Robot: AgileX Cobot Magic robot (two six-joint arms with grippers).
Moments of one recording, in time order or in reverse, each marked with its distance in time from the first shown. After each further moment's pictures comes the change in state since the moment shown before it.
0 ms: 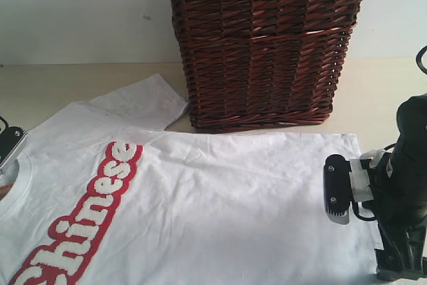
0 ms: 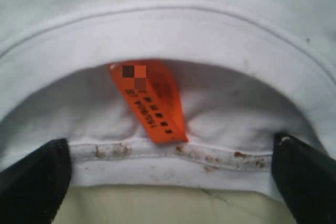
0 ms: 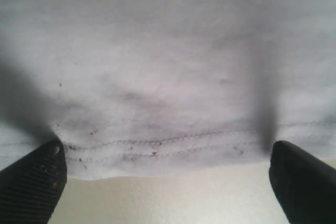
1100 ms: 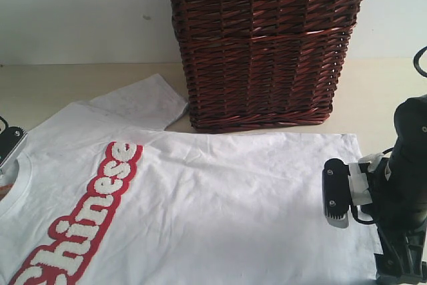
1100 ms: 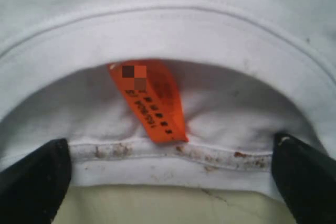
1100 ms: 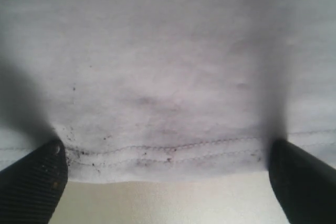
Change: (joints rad) left arm 0.000 0.000 0.000 0.000 0.000 0.000; right arm 0.000 0.021 0.000 0.021 0.015 -0.010
